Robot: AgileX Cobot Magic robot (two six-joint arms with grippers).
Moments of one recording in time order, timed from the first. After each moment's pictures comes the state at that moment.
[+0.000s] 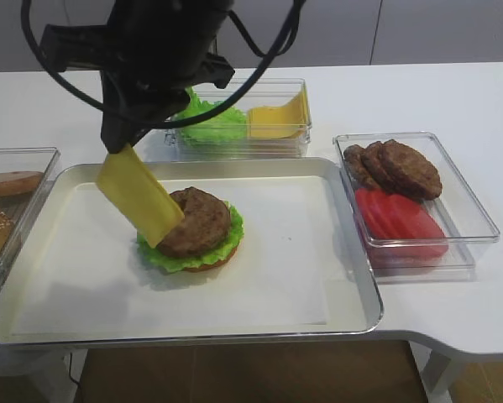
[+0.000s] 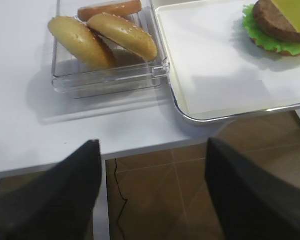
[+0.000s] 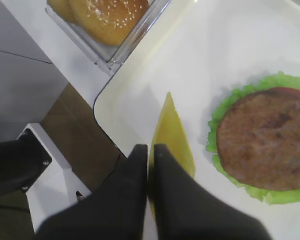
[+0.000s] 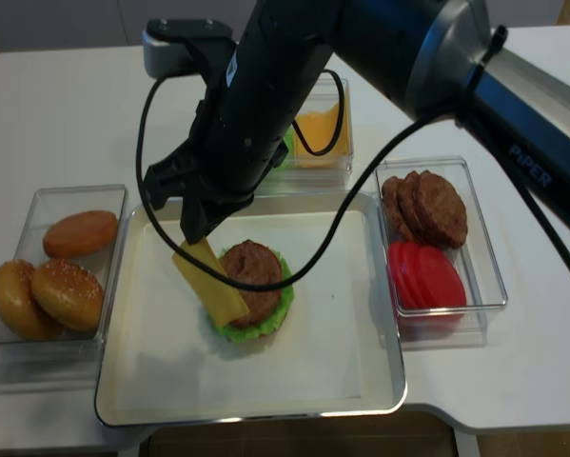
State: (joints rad) left arm -0.07 -0.02 -0.49 0.02 1.19 -0.04; right arm 0.77 1.93 -1.93 0.52 1.25 -0.03
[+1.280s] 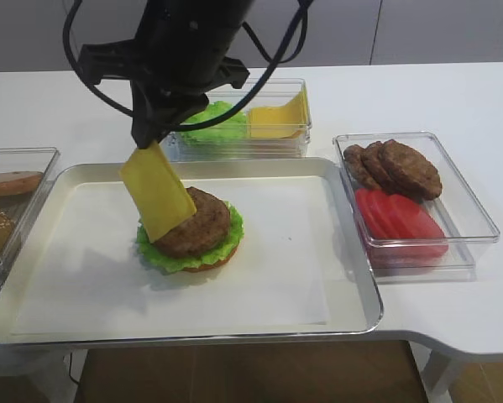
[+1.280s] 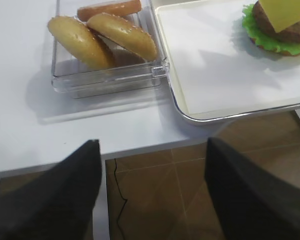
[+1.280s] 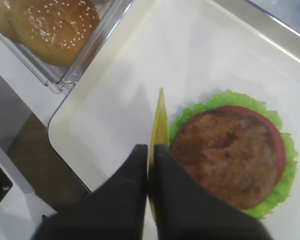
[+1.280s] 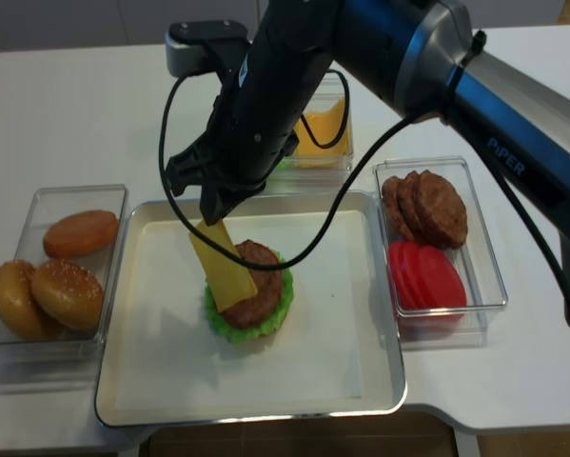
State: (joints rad) left arm -0.07 -0.02 -0.49 0.02 1.19 -0.04; right arm 0.73 1.97 -1.93 0.46 1.19 -0.04
